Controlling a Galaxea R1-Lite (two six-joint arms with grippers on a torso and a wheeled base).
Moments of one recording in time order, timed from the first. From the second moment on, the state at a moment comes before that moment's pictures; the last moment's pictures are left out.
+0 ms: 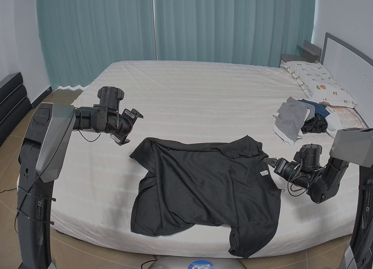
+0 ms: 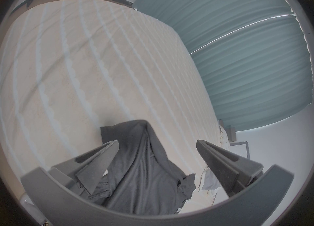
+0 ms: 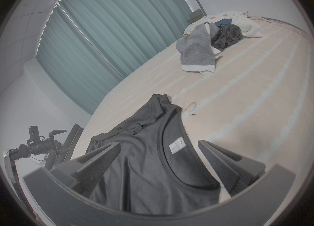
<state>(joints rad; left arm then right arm) -0.15 2.49 -1.96 0.11 -0.11 -1.10 0.11 2.33 -0.70 -1.19 0.10 0.61</state>
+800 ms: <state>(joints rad) -0.18 2.14 -0.92 -0.51 -0.11 -1.16 0.05 2.21 -0.32 -1.21 0.21 0.62</state>
